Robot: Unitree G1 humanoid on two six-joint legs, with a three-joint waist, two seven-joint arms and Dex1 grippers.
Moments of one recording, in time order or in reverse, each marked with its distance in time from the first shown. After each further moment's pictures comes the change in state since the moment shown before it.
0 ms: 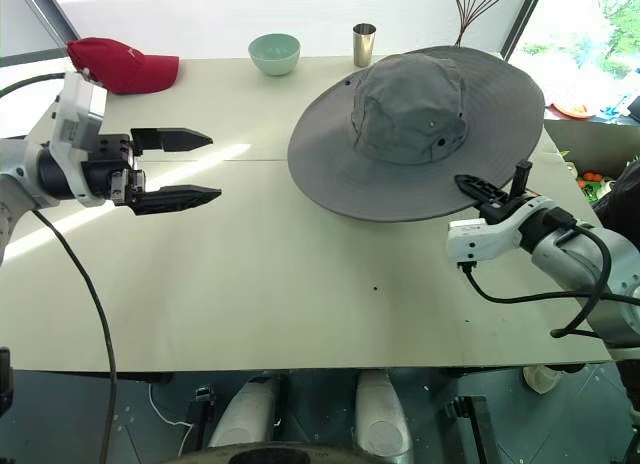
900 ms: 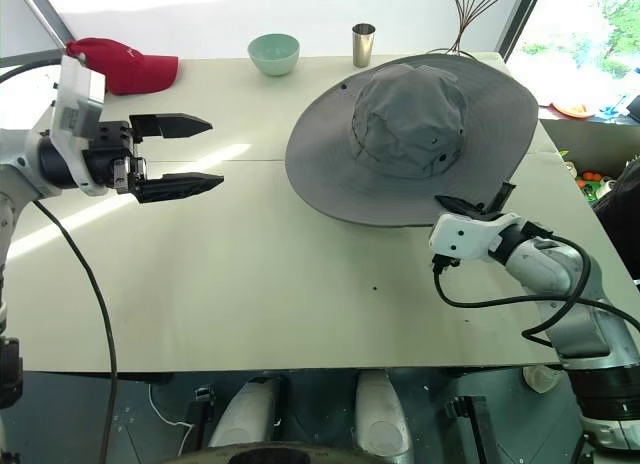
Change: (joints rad) left arm -0.035 -0.023 -0.001 0.017 0.037 -0.014 0.011; right arm 0.002 0.222 0.043 -0.059 0.293 0.243 0.182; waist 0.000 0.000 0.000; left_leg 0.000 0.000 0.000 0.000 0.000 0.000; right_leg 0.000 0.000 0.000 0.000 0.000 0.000
